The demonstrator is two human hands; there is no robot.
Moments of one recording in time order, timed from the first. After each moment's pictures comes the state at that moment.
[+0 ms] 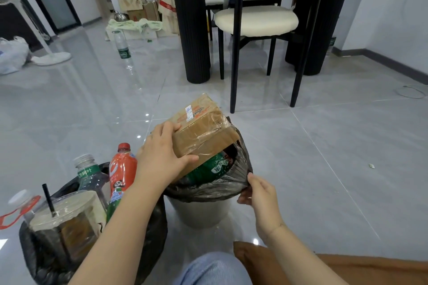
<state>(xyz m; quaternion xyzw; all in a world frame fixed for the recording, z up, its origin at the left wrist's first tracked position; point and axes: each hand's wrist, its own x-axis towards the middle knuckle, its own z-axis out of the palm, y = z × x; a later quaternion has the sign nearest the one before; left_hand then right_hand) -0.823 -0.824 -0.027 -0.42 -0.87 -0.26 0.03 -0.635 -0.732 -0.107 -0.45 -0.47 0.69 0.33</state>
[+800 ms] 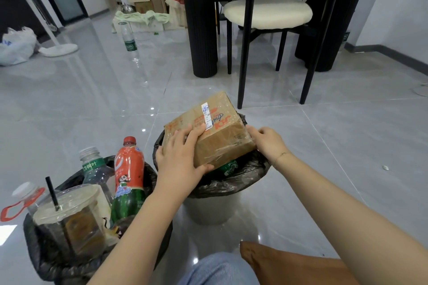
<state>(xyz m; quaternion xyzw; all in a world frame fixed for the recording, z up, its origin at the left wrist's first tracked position) -0.808 -0.819 -0.060 -0.45 -0.86 -0.23 0.04 -0.692 -0.631 -0.065 -0.46 -0.76 0.41 0.18</state>
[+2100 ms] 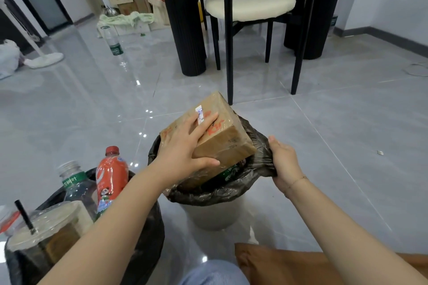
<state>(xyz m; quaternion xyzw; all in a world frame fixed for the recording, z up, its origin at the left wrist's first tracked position) -0.820 -0.775 -0.039 -0.62 -0.76 -0.19 -0.09 -0.641 -0.630 -0.108 -0.43 -0.45 0.70 0.35</state>
